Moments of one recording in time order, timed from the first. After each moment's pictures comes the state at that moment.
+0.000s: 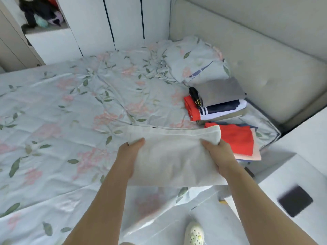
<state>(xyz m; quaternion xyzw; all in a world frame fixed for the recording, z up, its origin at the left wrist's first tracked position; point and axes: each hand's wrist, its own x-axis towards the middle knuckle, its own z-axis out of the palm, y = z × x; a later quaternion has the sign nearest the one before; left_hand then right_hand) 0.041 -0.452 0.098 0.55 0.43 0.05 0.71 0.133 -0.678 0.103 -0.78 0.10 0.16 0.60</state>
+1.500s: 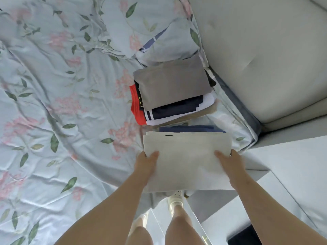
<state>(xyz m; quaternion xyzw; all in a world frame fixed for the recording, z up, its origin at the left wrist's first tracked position) 0.353 -0.679 -0.047 0.61 0.50 -0.17 0.59 0.435 -0.914 -0.044 -0.81 0.26 0.26 0.46</state>
